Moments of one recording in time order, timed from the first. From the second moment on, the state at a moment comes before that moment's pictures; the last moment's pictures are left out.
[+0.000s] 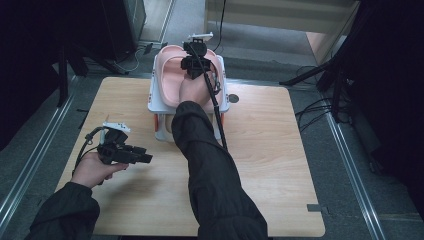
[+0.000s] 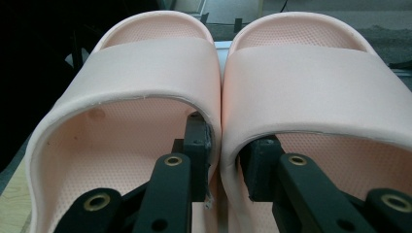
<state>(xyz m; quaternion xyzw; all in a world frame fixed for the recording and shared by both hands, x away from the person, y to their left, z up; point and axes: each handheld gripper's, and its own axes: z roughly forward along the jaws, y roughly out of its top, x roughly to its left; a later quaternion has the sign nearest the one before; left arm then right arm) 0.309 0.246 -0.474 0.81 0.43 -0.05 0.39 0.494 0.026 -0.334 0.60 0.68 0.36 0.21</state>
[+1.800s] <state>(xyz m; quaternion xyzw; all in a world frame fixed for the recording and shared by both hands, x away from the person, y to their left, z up) 0.309 0.249 -0.475 0.81 0.44 -0.05 0.38 0.483 -0.008 -0.324 0.56 0.71 0.40 0.16</state>
